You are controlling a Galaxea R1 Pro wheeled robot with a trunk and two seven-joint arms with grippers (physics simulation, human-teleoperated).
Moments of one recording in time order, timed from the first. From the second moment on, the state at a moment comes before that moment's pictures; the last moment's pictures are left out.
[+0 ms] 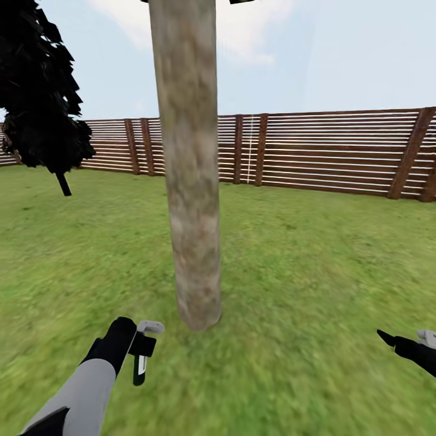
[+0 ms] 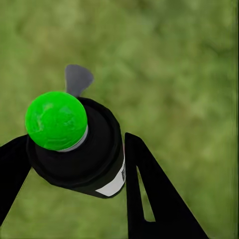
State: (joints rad) left arm -0.75 -0.07 0.47 -0.53 -0.81 0.70 -0.42; right arm -0.65 -0.40 -1.16 -0.53 0.62 0.09 0.77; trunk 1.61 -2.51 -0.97
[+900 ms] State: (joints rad) left arm -0.80 -0.02 0.47 -0.54 -0.81 0.69 -0.55; right arm -0.65 -0.40 -1.16 -0.53 0.62 0.09 0.77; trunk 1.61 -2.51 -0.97
